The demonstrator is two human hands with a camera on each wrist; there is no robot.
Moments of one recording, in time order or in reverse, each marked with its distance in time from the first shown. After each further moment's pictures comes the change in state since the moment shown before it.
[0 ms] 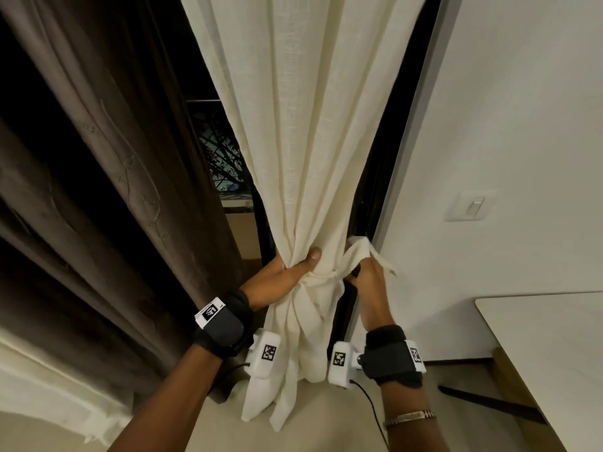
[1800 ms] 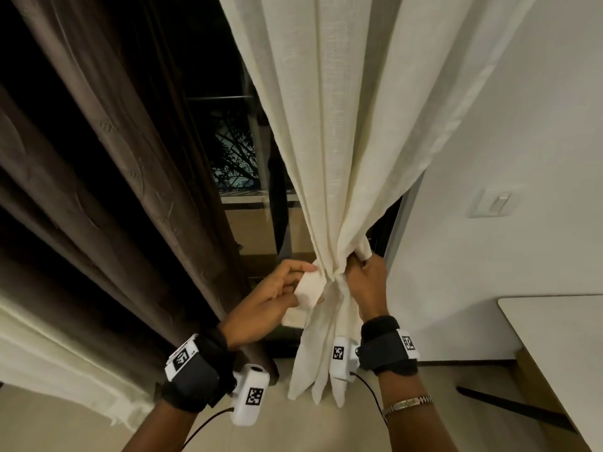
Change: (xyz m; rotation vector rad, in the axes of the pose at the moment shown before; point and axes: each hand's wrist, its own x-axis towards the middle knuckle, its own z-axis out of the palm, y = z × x) left_hand -0.057 -0.032 -0.027 0.043 -0.061 0.111; right_hand 0.008 0.021 0.027 -0.277 0.007 -0.188
